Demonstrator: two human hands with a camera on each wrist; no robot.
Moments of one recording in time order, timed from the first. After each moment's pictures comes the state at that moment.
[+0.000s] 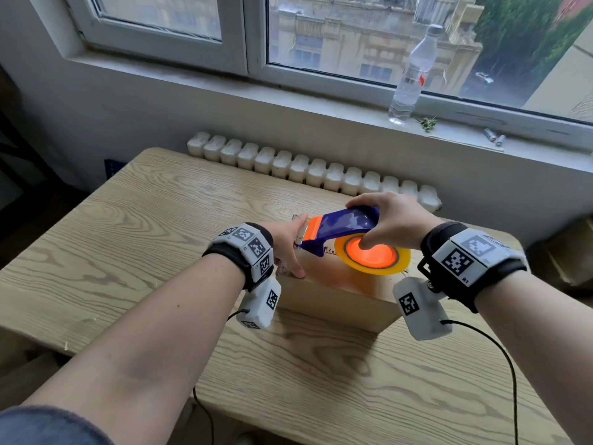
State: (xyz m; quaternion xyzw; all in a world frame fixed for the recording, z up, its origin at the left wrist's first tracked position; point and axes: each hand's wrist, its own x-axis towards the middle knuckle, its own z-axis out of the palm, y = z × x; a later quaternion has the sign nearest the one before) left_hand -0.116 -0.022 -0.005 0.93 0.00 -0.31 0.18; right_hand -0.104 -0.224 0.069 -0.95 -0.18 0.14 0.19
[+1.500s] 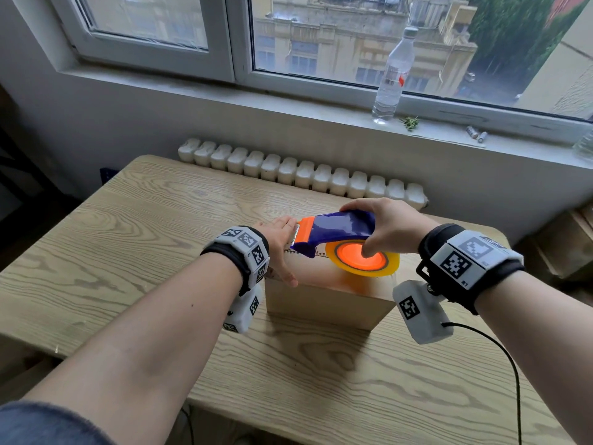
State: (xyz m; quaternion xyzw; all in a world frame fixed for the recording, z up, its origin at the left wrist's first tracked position) left_hand -0.121 -0.048 -0.006 0.96 -0.06 -0.29 0.01; right_hand -0.112 -0.259 0.071 -0.95 -0.20 0.16 0.18
